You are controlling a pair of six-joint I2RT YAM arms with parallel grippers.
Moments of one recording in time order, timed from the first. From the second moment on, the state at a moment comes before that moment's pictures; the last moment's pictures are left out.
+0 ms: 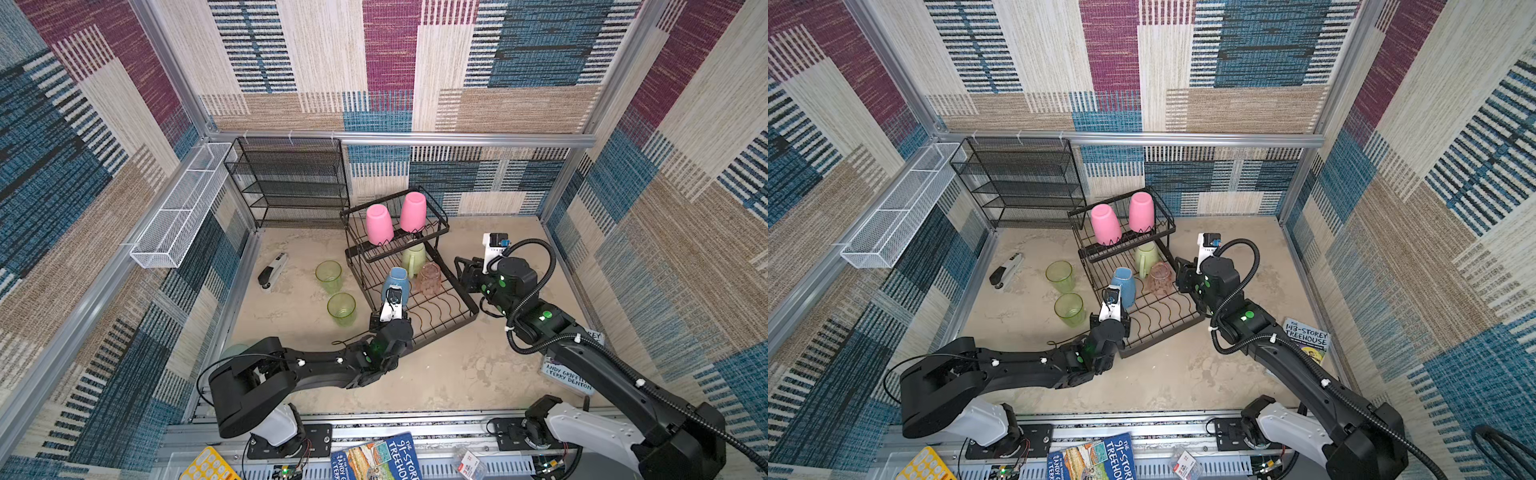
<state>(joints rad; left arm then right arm) -1.04 1.56 0.65 0.53 -0.90 -0.25 0.54 1.06 0.86 -0.12 0.19 0.40</state>
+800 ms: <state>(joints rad) -0.87 1.84 0.81 0.66 -0.84 -0.29 0.53 1.06 0.80 -0.07 0.18 0.36</state>
